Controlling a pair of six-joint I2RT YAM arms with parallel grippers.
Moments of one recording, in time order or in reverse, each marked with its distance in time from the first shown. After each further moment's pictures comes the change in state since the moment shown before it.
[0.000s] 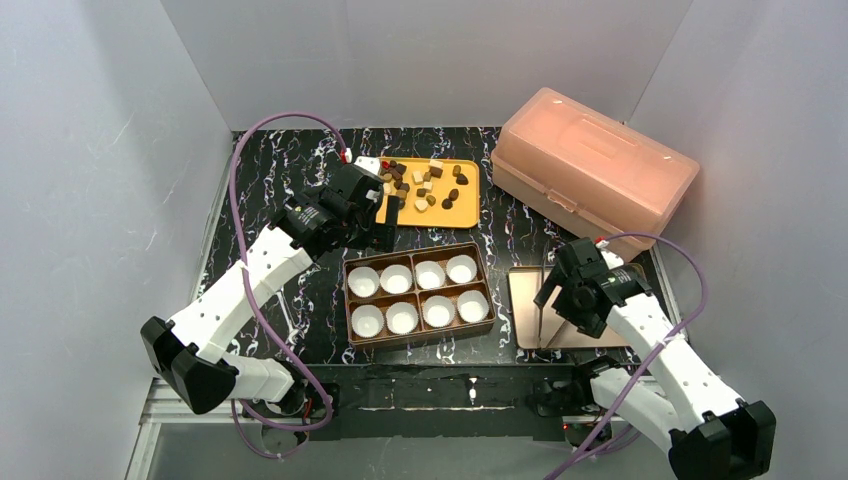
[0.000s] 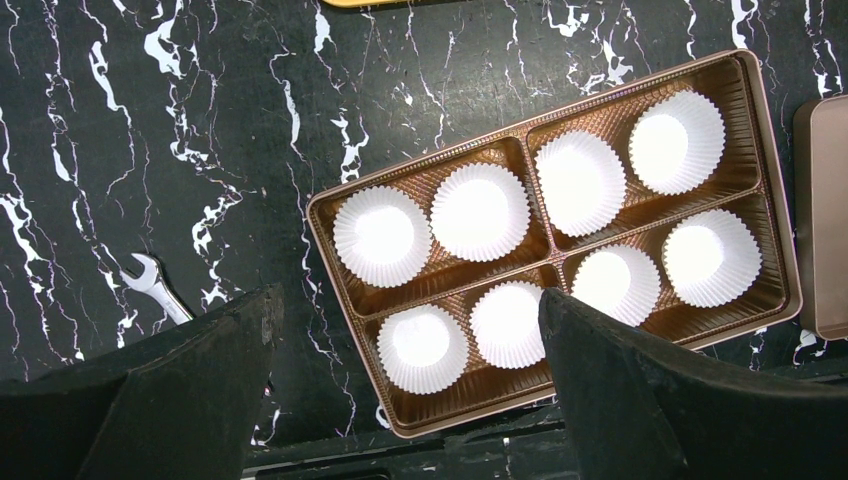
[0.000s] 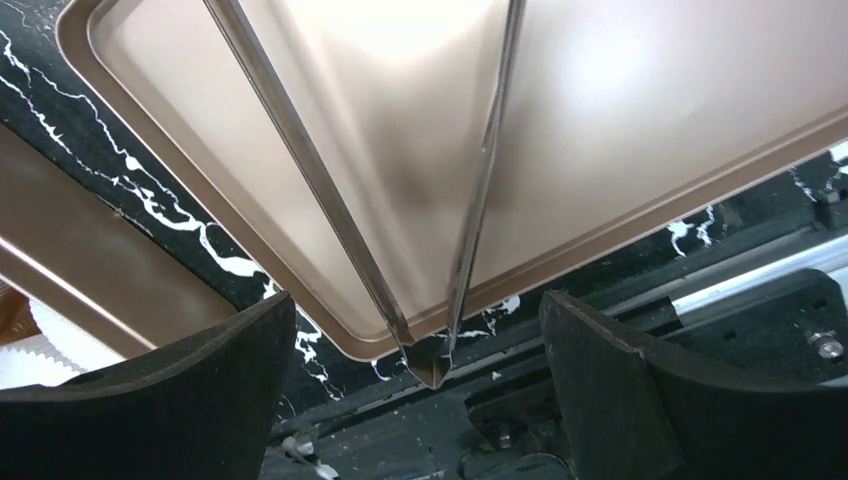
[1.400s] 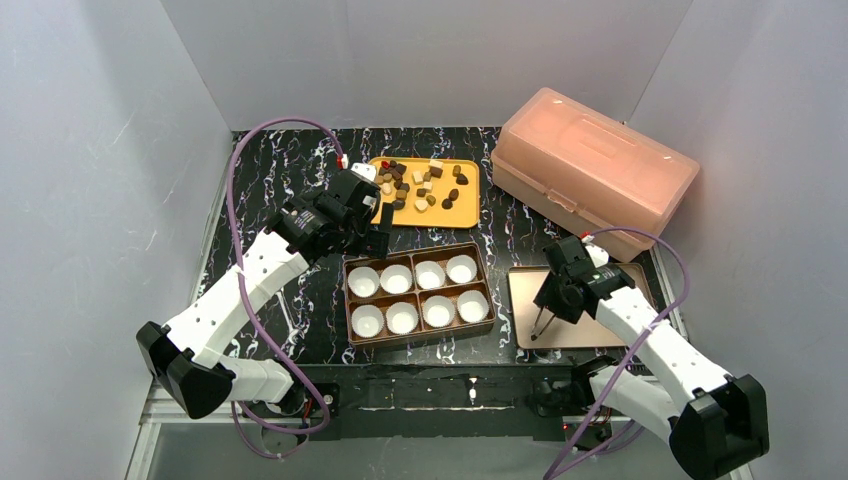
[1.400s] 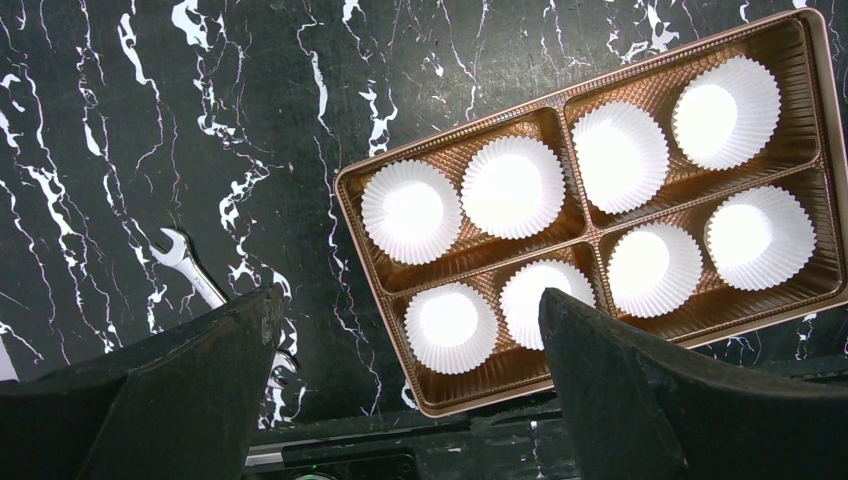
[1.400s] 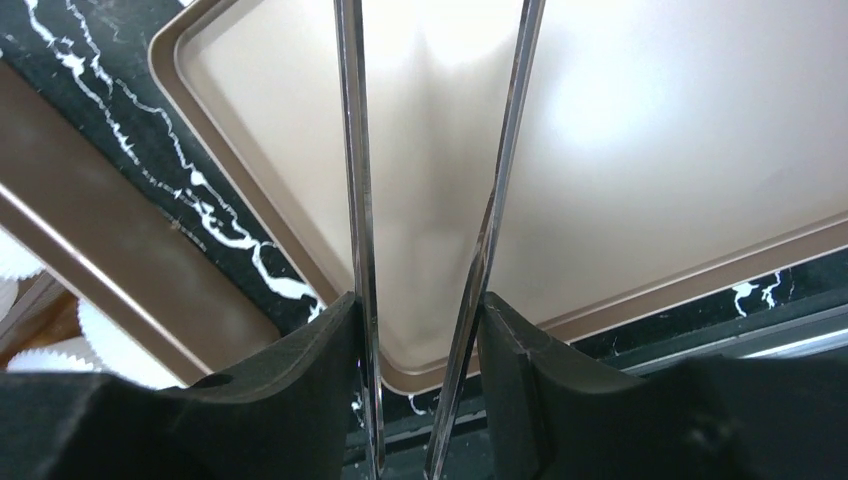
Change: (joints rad) left arm 0.000 -0.027 -0.026 -0.048 -0.023 0.012; right arm 0.049 0.067 -0.043 0.170 0.010 -0.011
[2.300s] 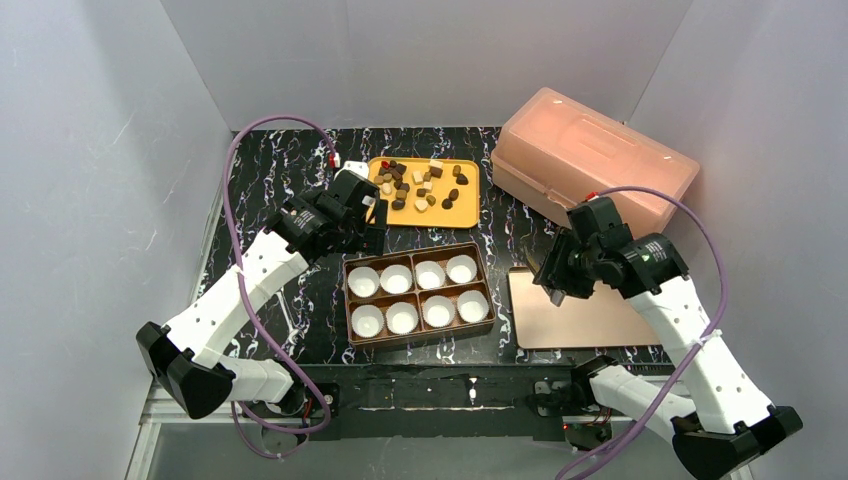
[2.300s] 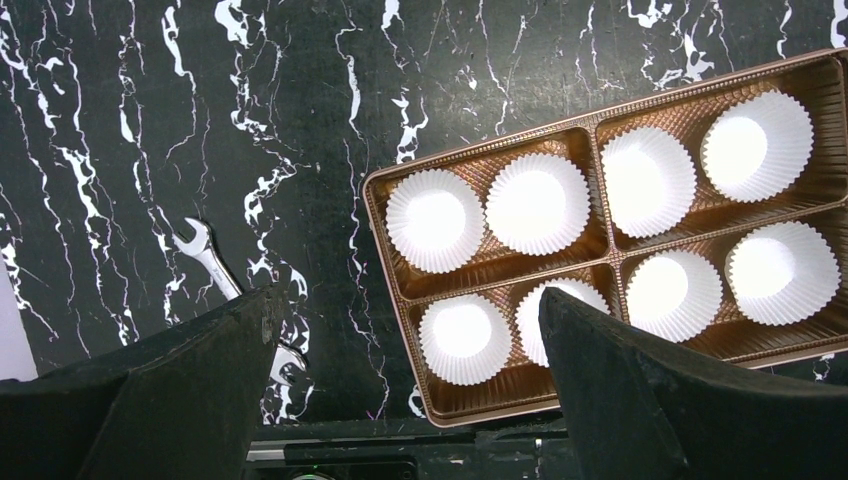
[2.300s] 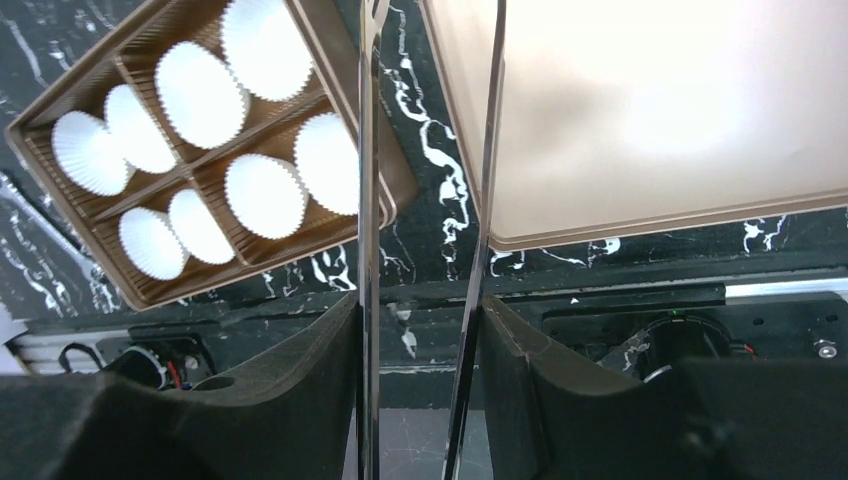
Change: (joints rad) left arm 0.006 0.000 0.000 -0.009 -0.073 -0.043; right arm 0.032 -0.008 0.477 -0.347 -0.193 -0.115
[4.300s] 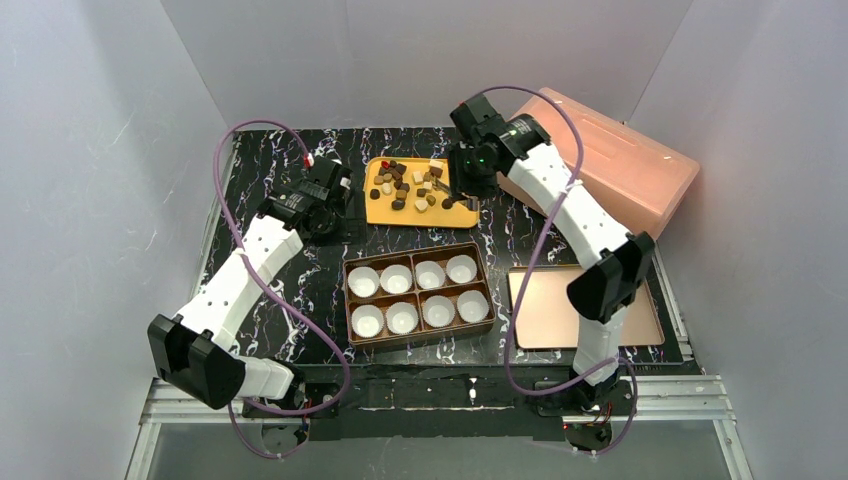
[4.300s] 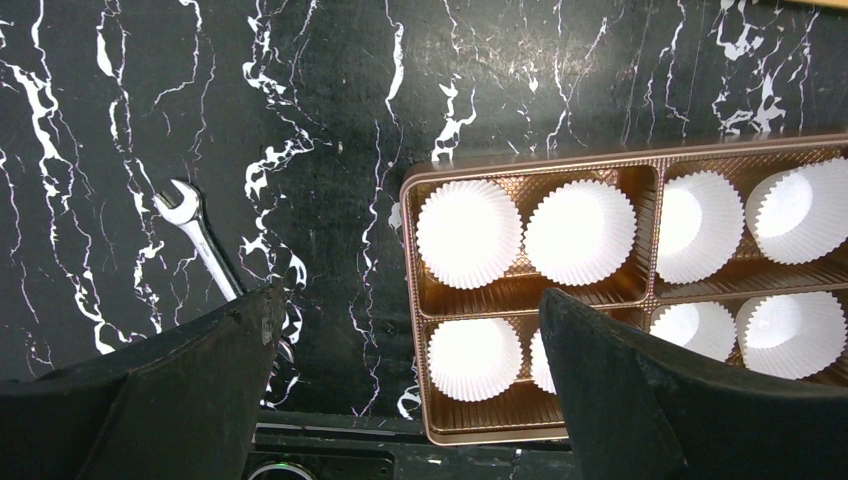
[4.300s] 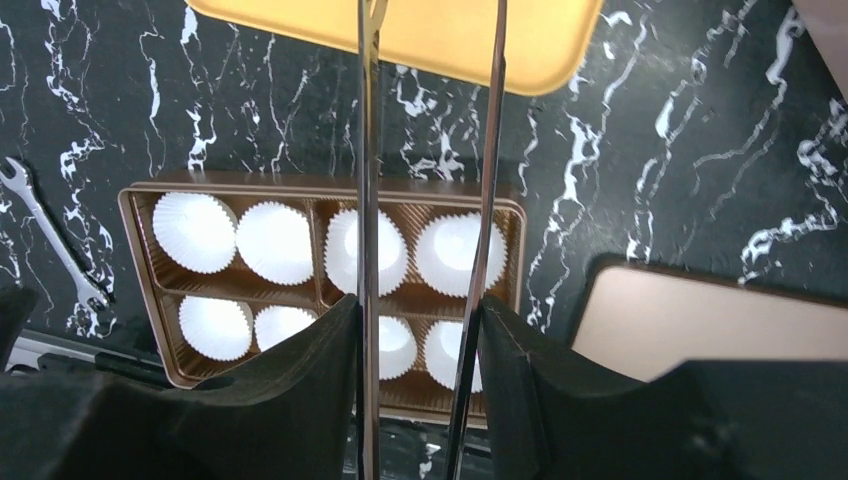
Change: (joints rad) left arm 0.221 0.051 -0.056 0.031 0.142 -0.018; right arm 0.169 0.914 0.928 0.008 0.008 -0.309
